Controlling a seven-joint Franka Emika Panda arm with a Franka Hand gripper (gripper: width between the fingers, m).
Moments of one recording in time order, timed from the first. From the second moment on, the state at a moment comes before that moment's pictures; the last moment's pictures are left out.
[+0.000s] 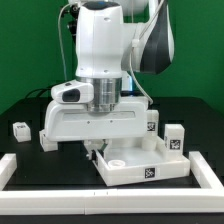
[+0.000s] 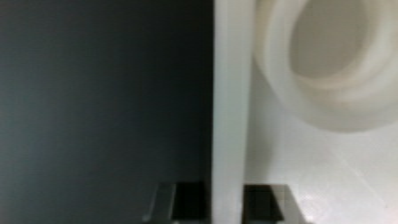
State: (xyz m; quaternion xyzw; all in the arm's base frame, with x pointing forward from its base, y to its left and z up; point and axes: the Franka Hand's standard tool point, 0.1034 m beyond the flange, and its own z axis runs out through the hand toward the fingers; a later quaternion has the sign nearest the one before) arm 0.510 -0.051 0.016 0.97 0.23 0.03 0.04
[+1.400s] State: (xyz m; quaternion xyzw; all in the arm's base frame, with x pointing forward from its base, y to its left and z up) arm 0.600 0.012 0.026 0.72 0.68 0.05 0.10
